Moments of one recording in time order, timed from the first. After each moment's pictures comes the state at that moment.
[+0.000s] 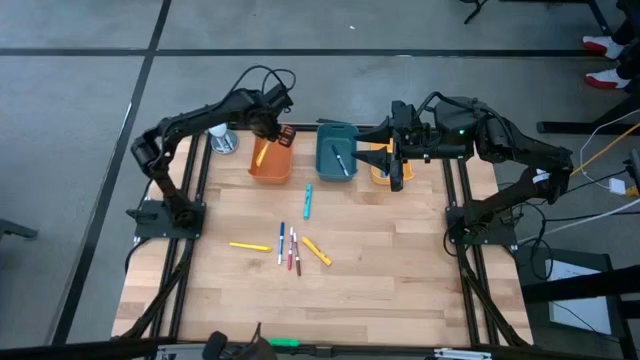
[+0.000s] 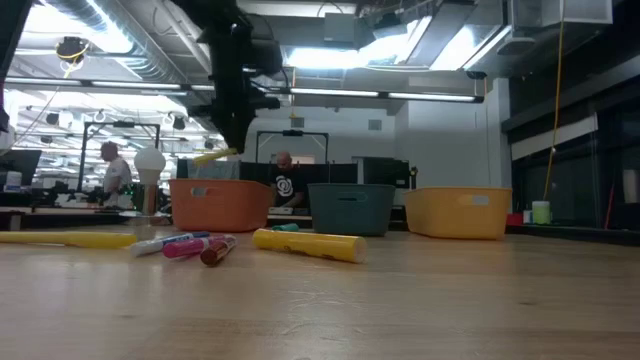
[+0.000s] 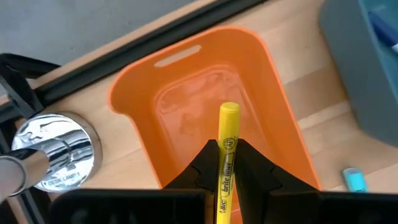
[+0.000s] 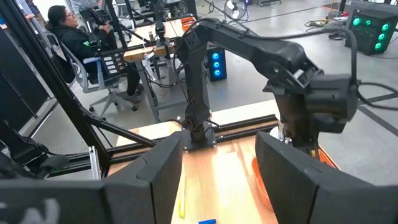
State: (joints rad) left arm 0.68 1.69 1.46 -1.03 -0.16 -0.48; right arm 0.00 1.34 1.83 -0.67 0.10 0.18
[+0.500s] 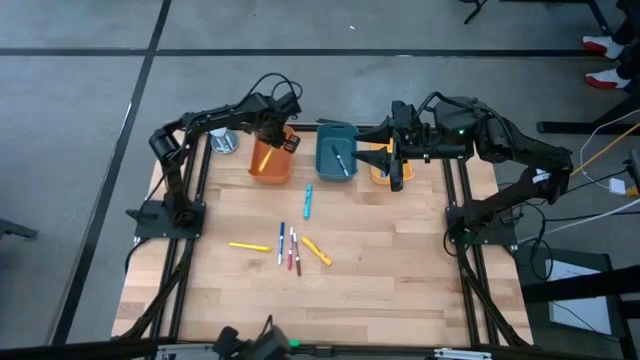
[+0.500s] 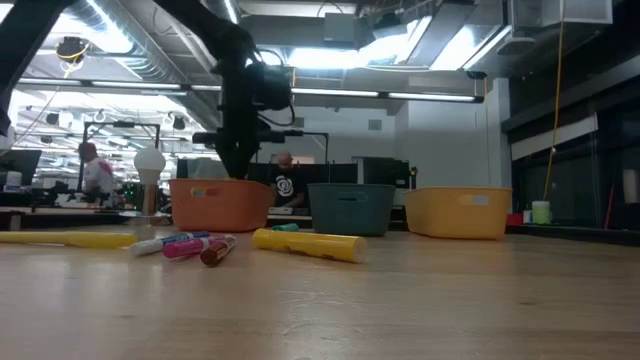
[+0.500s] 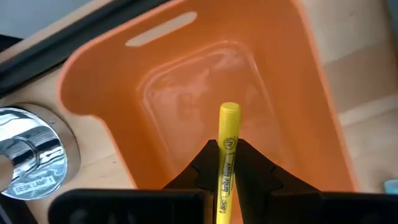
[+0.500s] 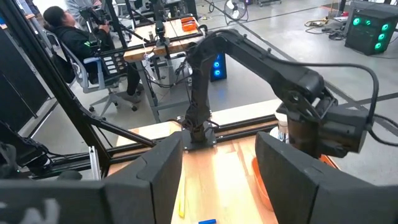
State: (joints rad) left arm 0.69 1.85 1.46 -1.01 -0.13 -0.48; right arm 0.00 1.34 1.83 -0.67 0.10 0.17
